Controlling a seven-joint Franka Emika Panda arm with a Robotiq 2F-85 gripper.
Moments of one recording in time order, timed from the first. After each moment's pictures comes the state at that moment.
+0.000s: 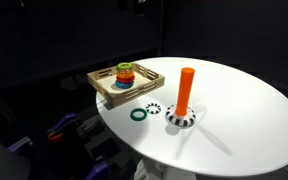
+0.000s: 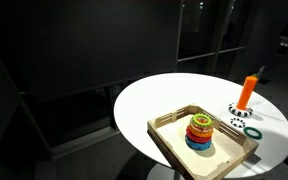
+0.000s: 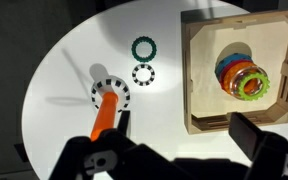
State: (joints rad) arm -0.05 -0.54 0.01 -2.49 0.02 2.02 0.15
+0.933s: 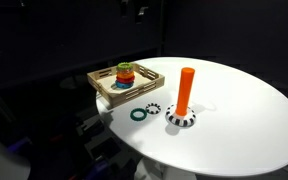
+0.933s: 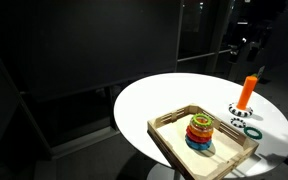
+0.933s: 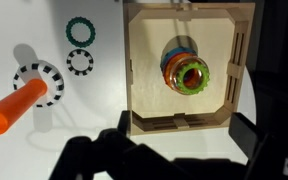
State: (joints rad) arm 0.07 -0.21 0.07 -2.26 0.16 2.05 0.15
